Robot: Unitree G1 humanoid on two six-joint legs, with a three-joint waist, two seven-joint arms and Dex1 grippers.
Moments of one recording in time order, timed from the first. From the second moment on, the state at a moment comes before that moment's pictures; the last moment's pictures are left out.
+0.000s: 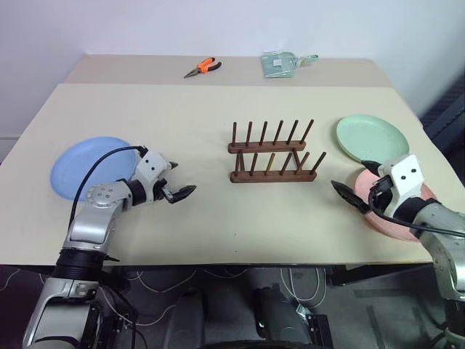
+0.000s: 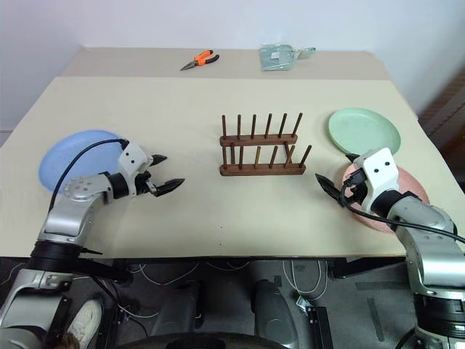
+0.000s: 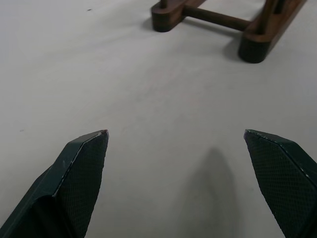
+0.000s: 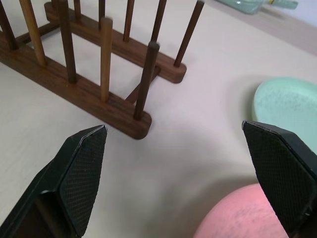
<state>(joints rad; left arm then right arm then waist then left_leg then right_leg) -0.40 0.56 -0.03 0.14 -0.17 0.28 -0.84 -0.03 -0.70 -0.30 -0.28 0.32 0.43 0.62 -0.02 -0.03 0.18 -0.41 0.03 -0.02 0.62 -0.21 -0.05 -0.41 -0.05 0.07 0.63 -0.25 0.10</state>
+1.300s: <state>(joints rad) -0.90 0.23 -0.23 0.98 0.00 -0.19 -1.12 0.11 -0.62 -0.28 -0.50 0.28 0.47 0.47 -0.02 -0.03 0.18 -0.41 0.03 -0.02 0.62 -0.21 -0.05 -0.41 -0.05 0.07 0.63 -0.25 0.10</state>
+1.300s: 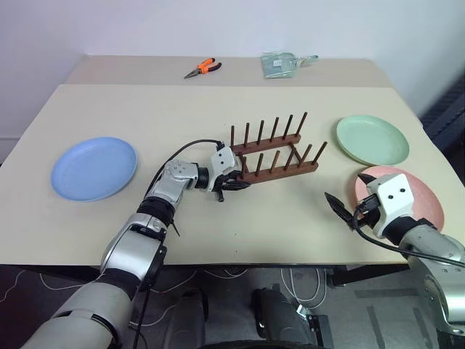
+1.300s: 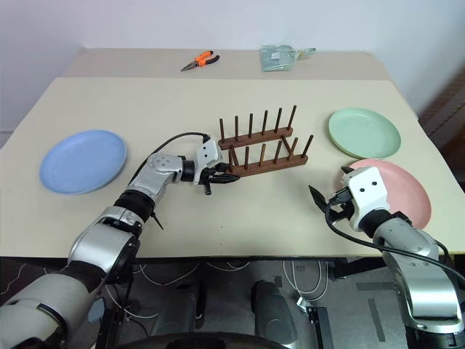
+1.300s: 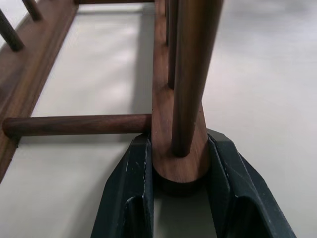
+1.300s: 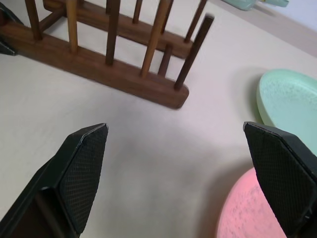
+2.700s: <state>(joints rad) -0.70 0.33 -0.29 0.52 0.00 0.10 -0.99 -0.25 -0.54 0.09 -0.08 0.02 0.47 0.45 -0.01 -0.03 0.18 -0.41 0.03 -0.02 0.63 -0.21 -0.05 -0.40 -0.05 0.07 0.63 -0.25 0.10</state>
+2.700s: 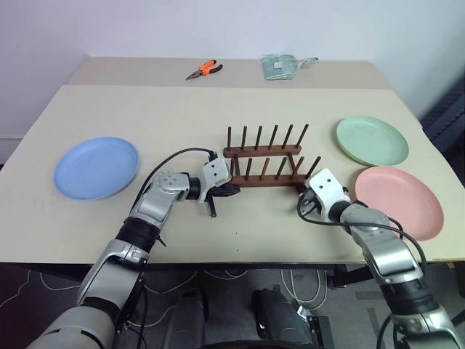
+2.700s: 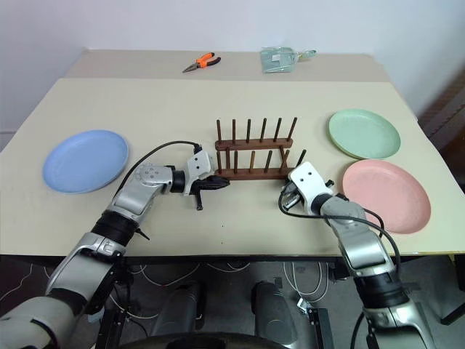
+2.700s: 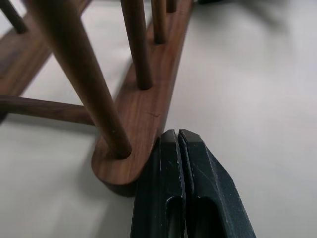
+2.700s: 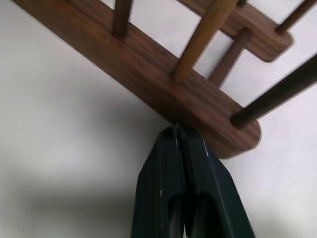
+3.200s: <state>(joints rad) -0.67 0.35 -0.26 0.52 -0.04 0.02 -1.02 0.00 -0.71 -0.13 -0.35 0.02 0.50 0.53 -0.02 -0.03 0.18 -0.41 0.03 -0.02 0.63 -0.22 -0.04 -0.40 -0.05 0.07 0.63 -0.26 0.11</state>
